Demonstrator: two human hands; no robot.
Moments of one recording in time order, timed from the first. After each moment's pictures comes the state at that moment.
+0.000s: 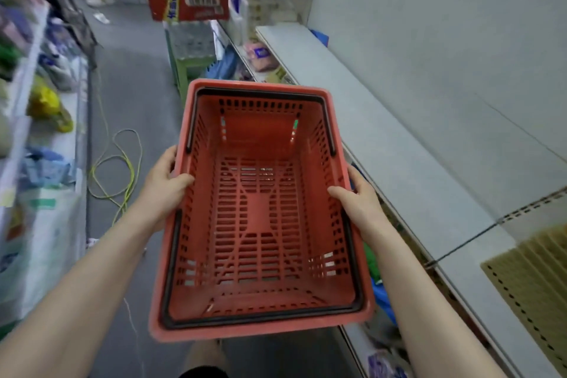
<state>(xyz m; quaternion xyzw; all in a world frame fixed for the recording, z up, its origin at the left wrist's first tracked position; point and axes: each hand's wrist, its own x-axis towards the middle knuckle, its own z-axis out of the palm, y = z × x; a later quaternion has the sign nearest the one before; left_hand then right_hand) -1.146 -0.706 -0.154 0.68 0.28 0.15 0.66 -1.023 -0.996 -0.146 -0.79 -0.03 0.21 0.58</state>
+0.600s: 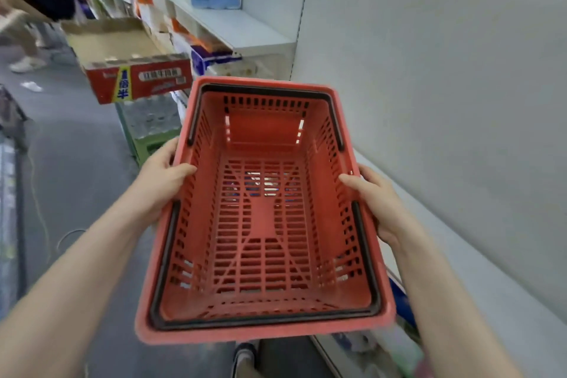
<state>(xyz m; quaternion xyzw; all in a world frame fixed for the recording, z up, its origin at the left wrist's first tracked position) -0.787 -0.467 -0.076 0.72 0.19 0.11 0.66 -0.723 -0.786 -0.074 -0.73 0.02 0.15 0.67</state>
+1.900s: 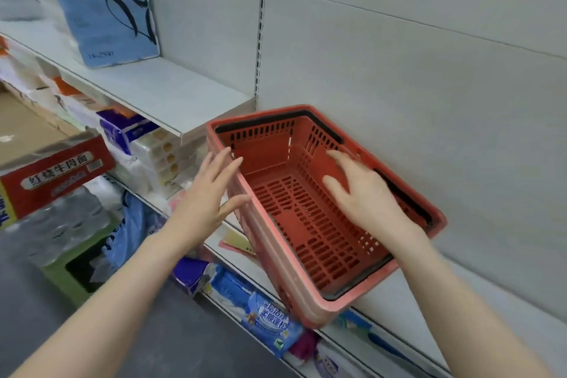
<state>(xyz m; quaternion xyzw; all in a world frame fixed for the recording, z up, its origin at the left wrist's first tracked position) -0.386 -0.364 -0.107 0.92 -0.23 0.10 0.30 -0.444 -0.639 -0.026 -0.97 -0.02 -0.09 0.22</state>
